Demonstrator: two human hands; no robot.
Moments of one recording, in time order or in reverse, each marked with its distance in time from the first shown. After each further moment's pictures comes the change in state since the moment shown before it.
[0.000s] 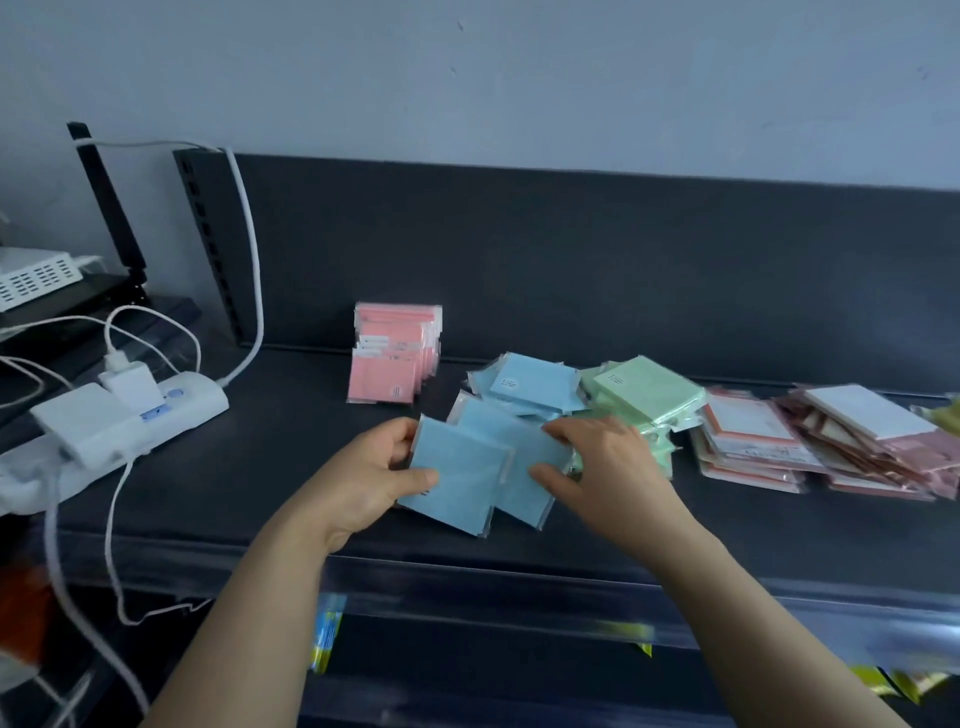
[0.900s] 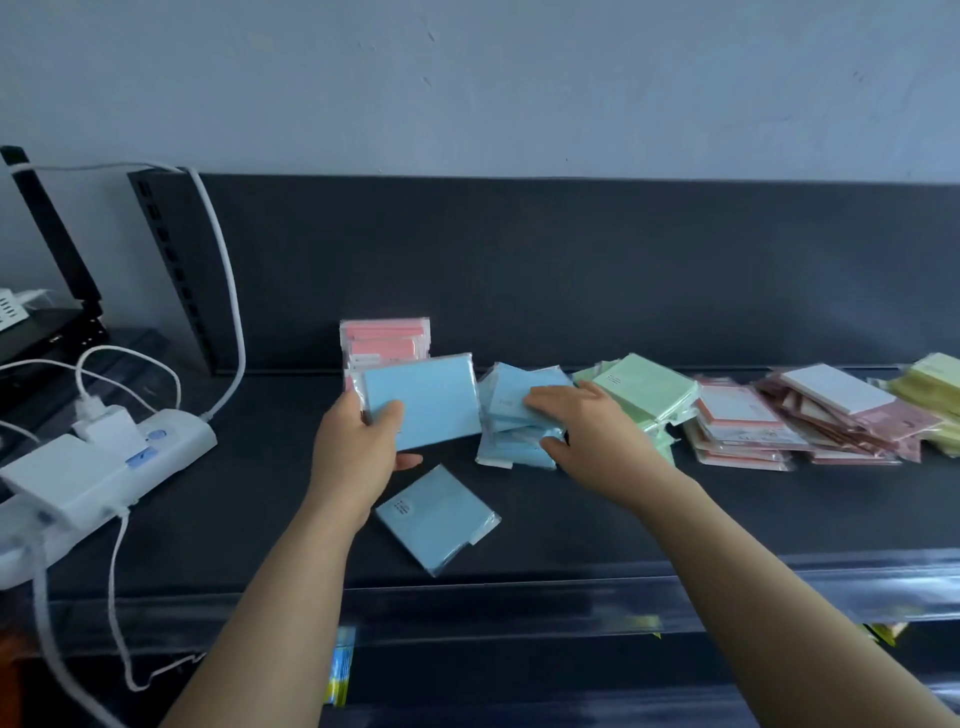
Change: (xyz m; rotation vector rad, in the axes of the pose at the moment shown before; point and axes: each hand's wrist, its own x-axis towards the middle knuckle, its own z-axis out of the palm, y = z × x) left_hand 0.029 0.016 -0.018 -0.198 0.414 0.140; right_hand 0.042 -0.004 0.007 -0.086 -0.018 -0.080
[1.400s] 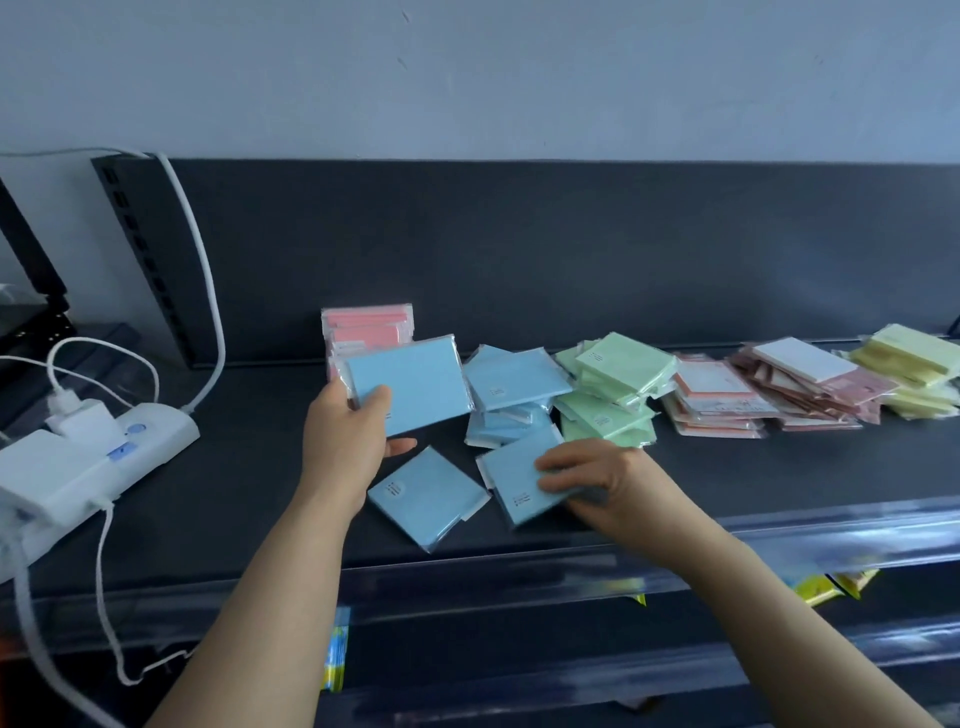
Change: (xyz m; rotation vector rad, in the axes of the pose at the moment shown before) left_hand -0.003 -0.003 0.002 -0.056 0.025 -0.006; right_hand -0.076 0.015 0.023 0.339 0.057 -0.082
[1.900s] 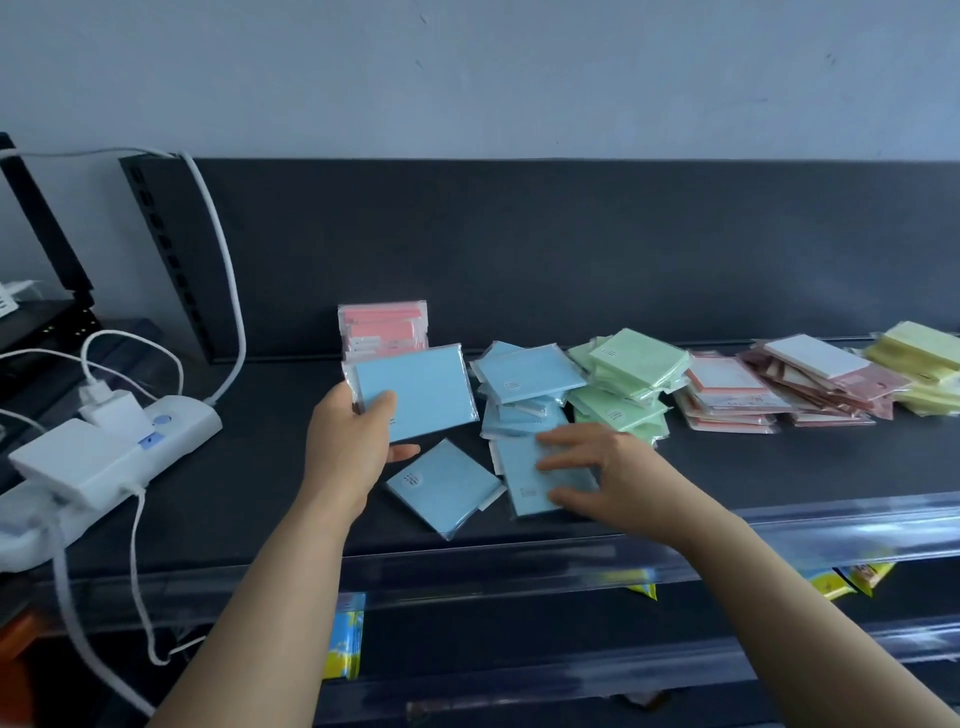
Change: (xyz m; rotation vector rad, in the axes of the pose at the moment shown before) left_hand -0.008 -0.001 -0.018 0.031 -0.014 -0.019; right_hand 0.014 -0.021 -0.005 -0.091 -0.104 0.117
